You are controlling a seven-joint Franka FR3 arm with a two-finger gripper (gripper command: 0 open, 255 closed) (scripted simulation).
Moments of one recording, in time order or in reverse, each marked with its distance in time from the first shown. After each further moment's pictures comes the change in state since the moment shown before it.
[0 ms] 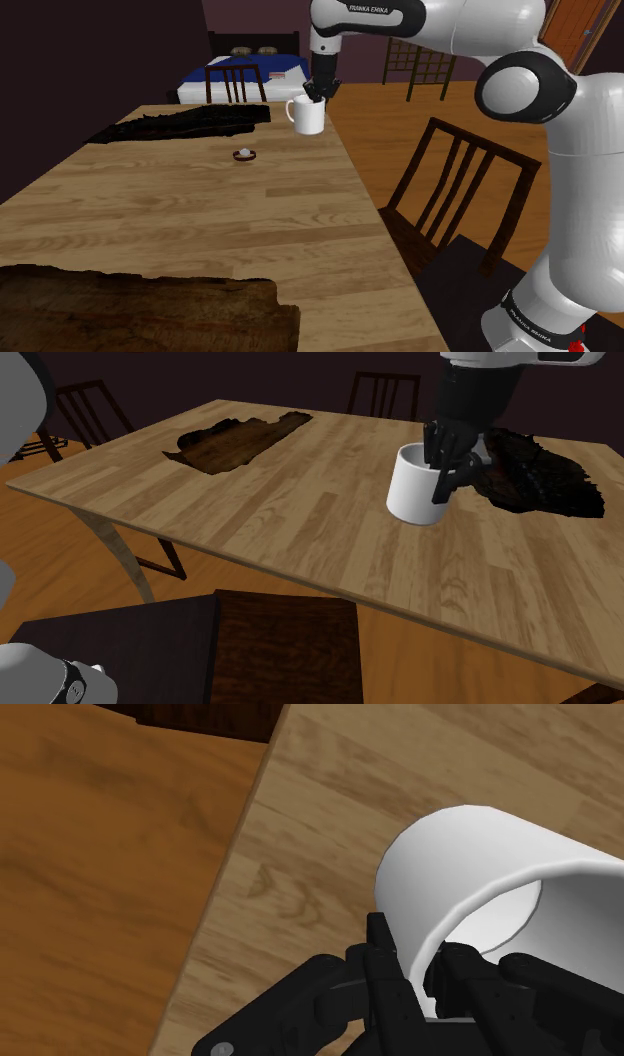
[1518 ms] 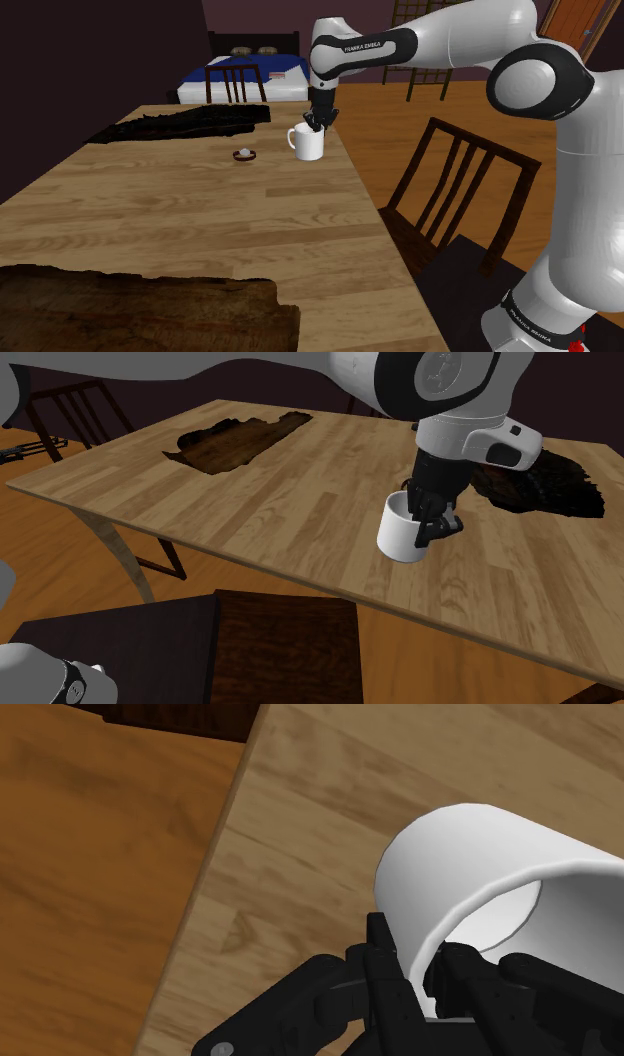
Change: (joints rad) arm -0.009 -0.055 -0.001 -0.328 0.004 0.273 0.001
